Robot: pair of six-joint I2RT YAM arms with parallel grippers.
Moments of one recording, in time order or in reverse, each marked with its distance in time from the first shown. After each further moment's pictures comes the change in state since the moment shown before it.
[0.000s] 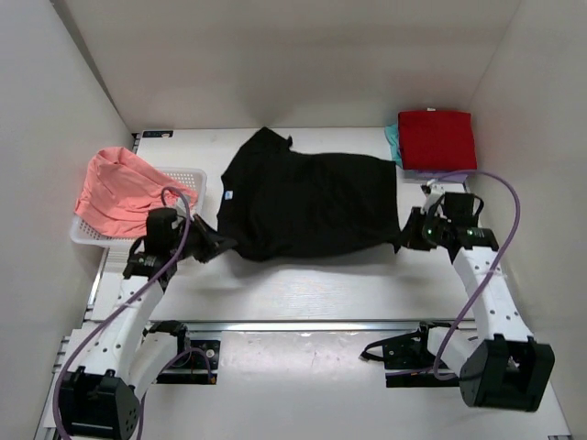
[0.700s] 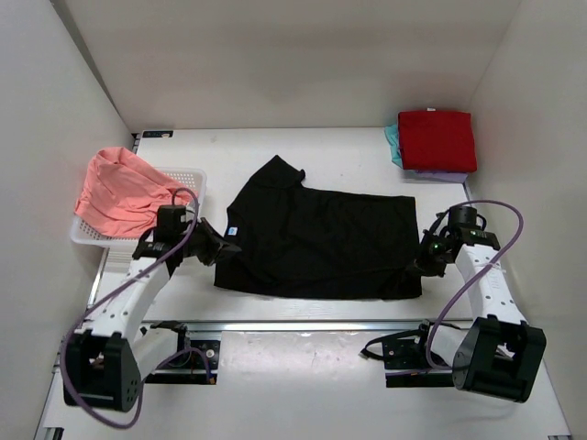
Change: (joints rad) left arm -0.013 0.141 -0.034 -0.045 0.047 -0.027; right arm -0.121 0.026 -0.107 -0.230 0.118 0.164
